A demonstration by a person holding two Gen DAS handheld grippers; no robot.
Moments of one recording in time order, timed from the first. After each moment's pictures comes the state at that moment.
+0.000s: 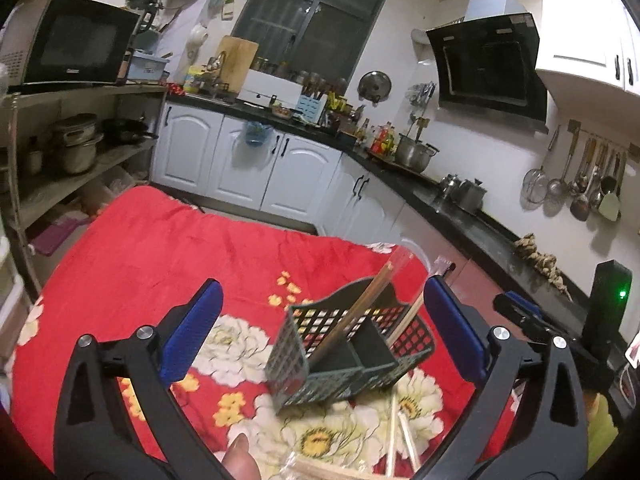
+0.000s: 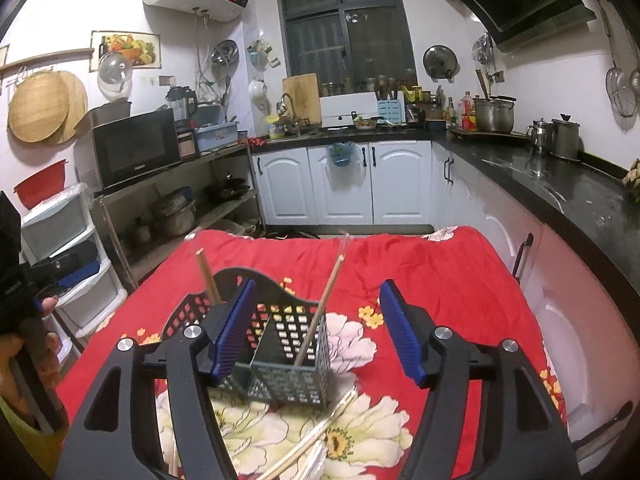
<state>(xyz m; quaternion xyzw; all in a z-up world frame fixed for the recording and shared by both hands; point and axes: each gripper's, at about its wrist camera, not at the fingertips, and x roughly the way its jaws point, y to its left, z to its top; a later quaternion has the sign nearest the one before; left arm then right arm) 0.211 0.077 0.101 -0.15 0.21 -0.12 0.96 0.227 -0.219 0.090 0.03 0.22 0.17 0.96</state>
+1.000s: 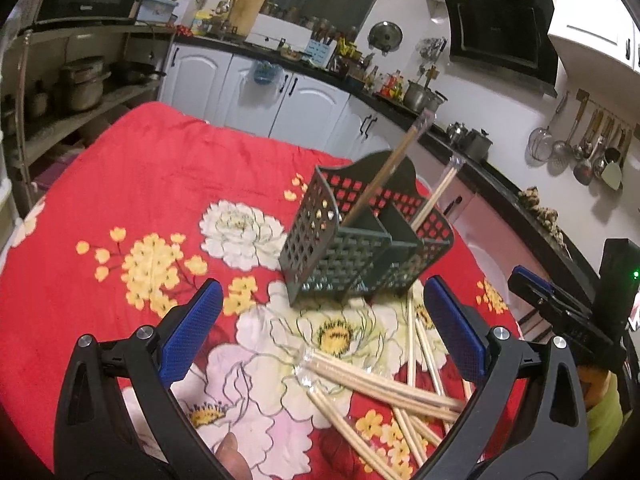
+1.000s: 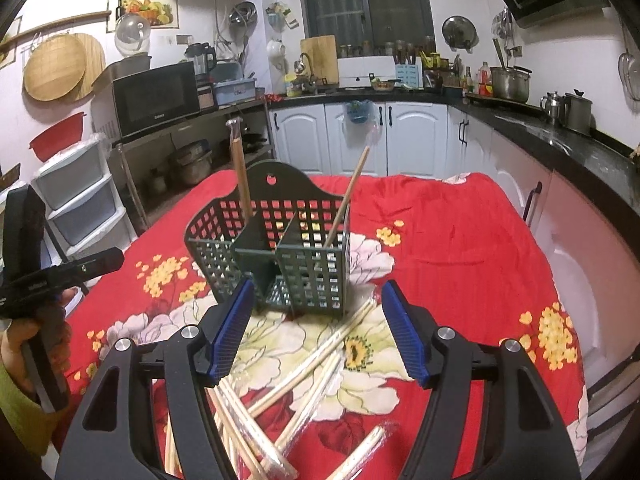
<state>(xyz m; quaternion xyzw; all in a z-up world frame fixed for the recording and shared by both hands) 0.167 0.078 0.021 -0.16 0.31 -0.13 0.93 0.177 -0.217 0.037 0.00 0.28 0.20 0.94</state>
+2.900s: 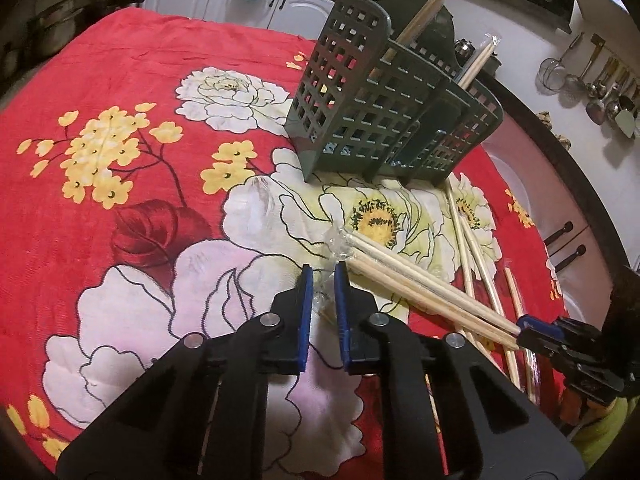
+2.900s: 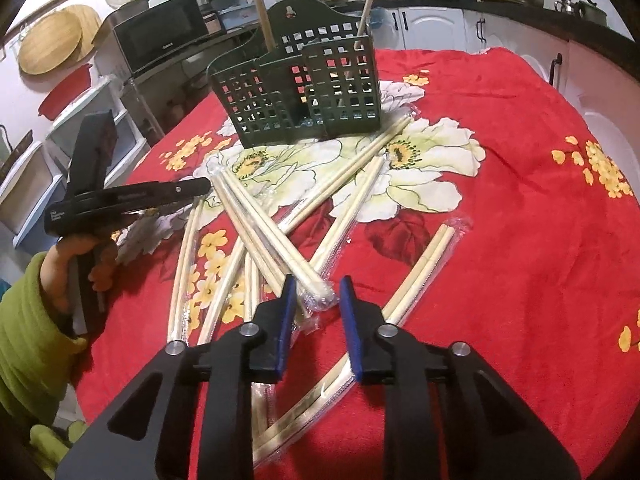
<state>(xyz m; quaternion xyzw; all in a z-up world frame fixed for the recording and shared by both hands) 0.189 0.062 -0.073 -0.13 0.44 -0.17 0.87 0.116 -0.215 -0.058 0.04 0.43 0.24 0.87</state>
